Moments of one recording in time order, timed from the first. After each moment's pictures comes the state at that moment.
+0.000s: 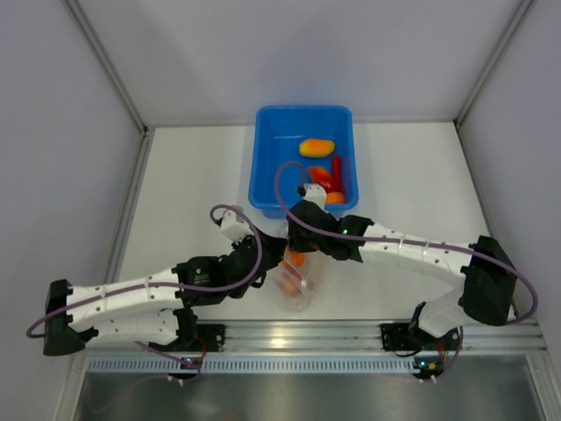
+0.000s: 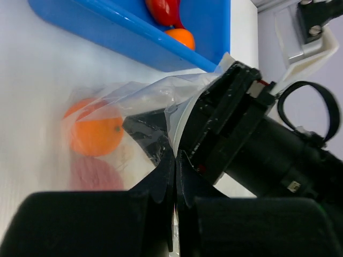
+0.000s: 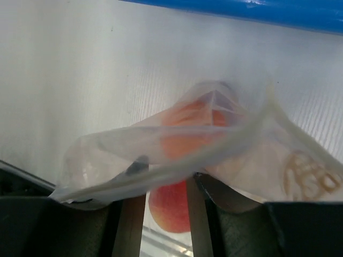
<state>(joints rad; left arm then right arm) -1.27 0.96 0.79 -0.38 -0.77 -1.32 1.06 1.45 1.13 -0.50 0.32 0.81</state>
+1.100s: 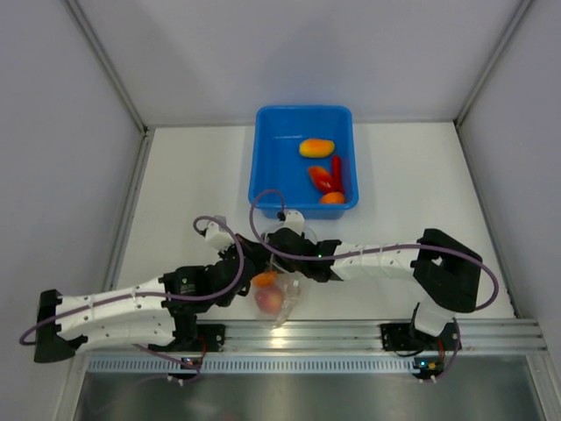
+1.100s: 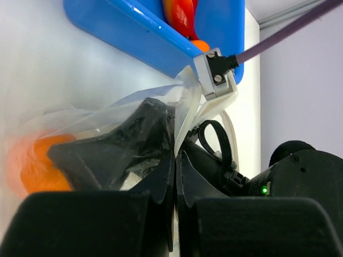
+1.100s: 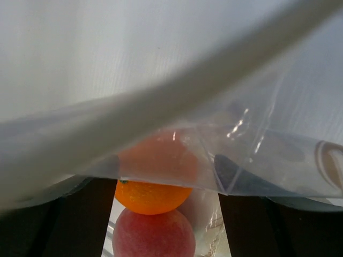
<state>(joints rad) -1.28 0.81 0.65 -0.38 -0.82 -1.37 1.17 1.64 0.95 -0.08 0.31 0.93</state>
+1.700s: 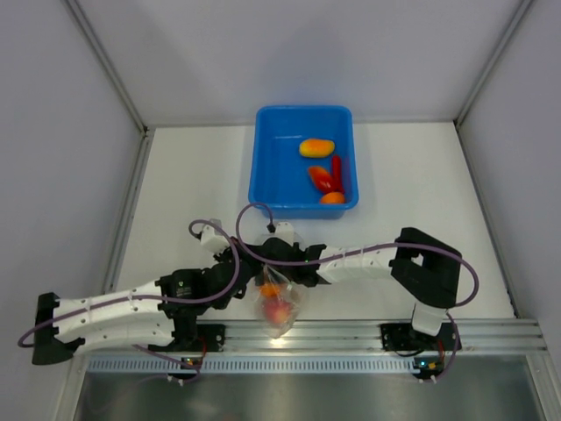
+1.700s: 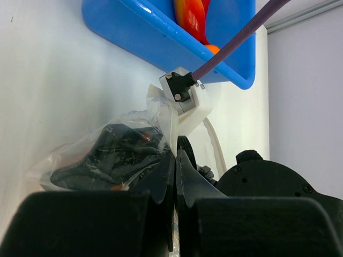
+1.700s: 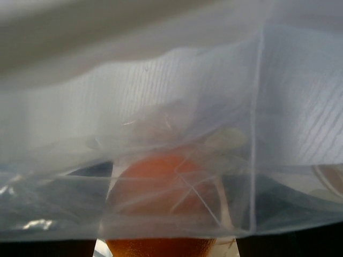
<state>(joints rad) -1.28 0.76 0.60 -0.40 -0.86 -1.36 1.22 1.78 1.03 -0.15 0.26 0.92</state>
